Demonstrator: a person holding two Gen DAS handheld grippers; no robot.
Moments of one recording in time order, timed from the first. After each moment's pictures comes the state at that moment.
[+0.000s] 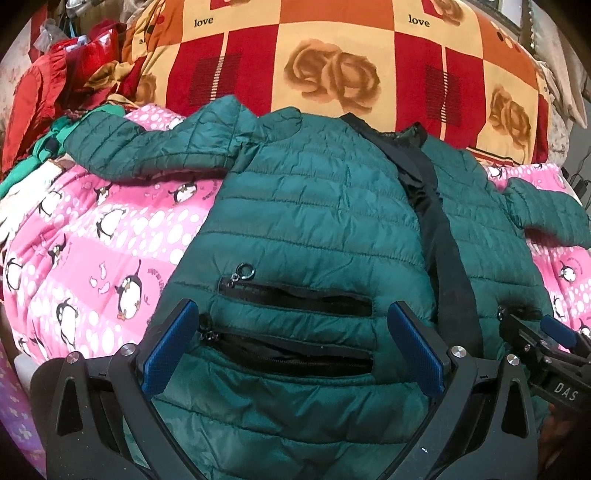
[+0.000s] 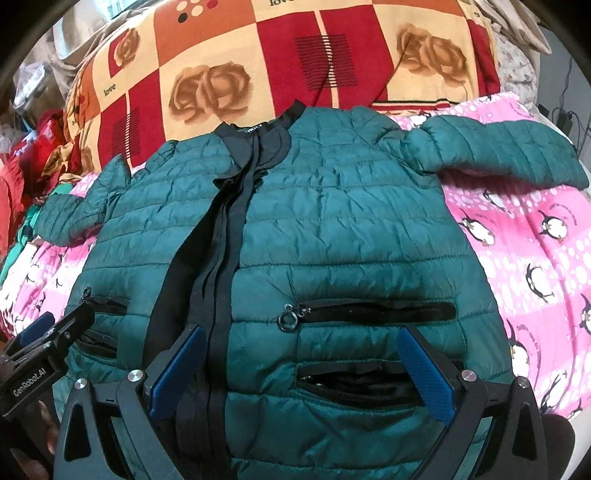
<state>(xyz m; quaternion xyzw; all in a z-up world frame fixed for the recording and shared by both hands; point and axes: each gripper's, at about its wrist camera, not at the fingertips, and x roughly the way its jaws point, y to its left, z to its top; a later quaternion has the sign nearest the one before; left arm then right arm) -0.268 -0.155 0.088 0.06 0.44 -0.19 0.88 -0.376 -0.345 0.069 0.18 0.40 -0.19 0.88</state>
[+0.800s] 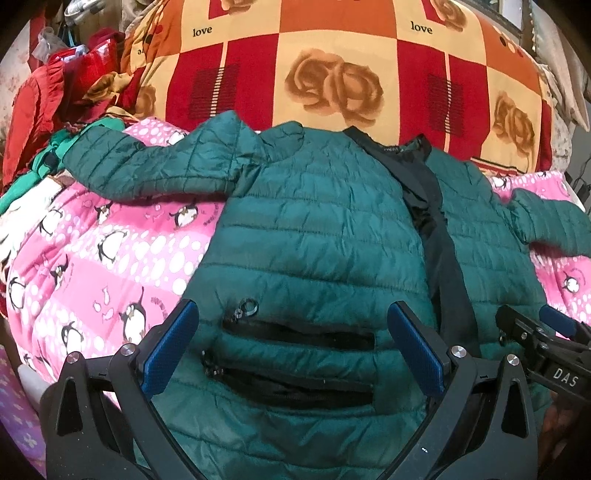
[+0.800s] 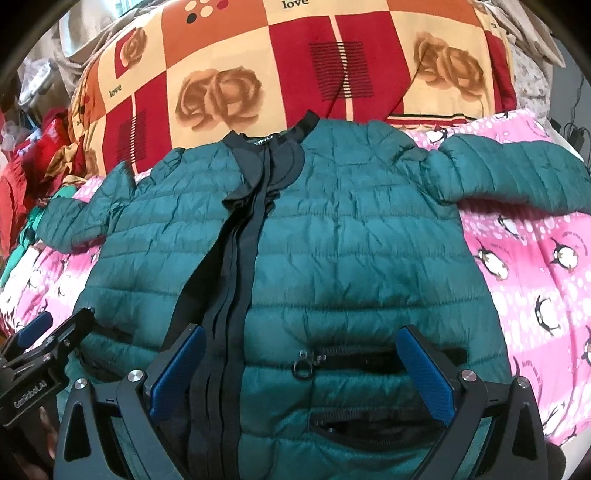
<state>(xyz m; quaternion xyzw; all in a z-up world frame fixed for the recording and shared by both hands) -0.248 -0.161 0.099 0.07 0.43 -0.18 0.88 -0.347 -0.353 0.079 0.18 0.41 -0.18 0.88</state>
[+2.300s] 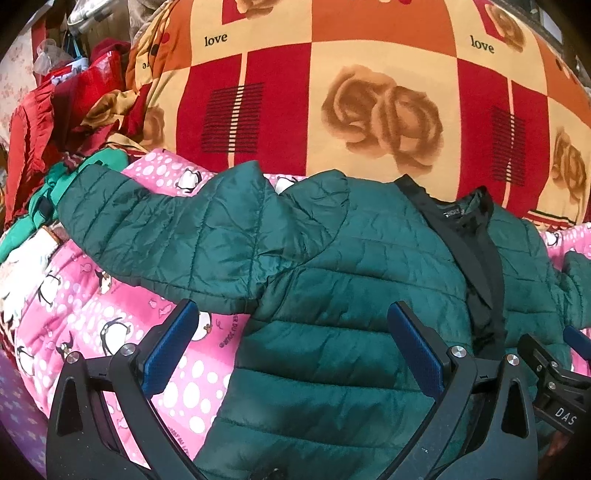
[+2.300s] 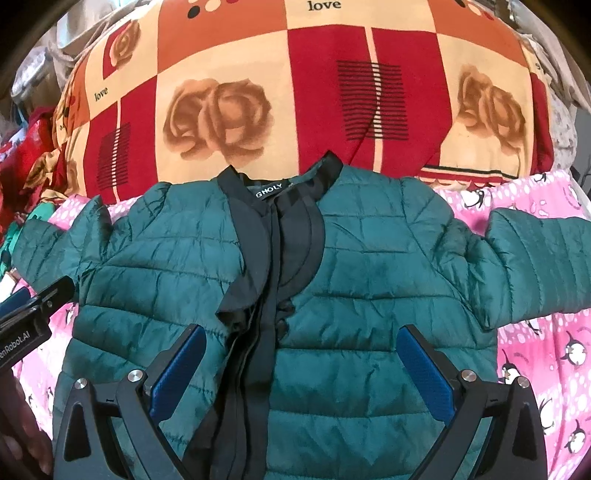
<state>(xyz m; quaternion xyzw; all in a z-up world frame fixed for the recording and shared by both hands) -0.123 -0.191 0.110 0.08 0.42 -0.12 0.90 -0.230 -0.386 0.098 0.13 0.42 -0.19 0.88</state>
